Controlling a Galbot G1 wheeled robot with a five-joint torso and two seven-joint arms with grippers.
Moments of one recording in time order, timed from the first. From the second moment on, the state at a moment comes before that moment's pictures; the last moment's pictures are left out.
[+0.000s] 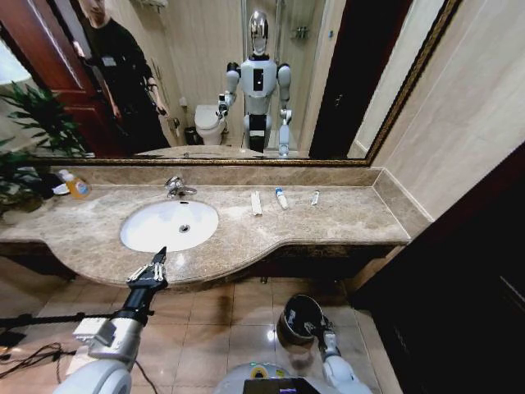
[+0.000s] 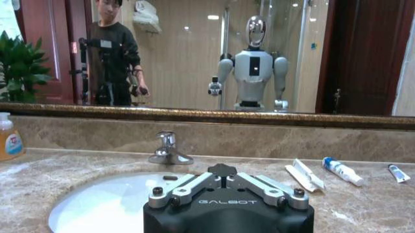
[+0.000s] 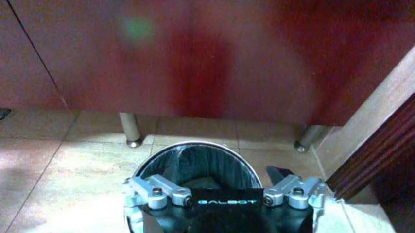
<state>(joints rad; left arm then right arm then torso) 1.83 -1.36 -0.81 -2.47 -0.37 0.17 0.05 -1.27 1.40 0.40 0.96 0.17 0.20 0.11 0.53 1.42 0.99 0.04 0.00</state>
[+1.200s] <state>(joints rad) 1.83 -1.36 -0.81 -2.47 -0.37 0.17 0.05 -1.50 1.34 0.42 1.54 0.20 0.13 0.17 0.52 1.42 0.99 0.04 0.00</state>
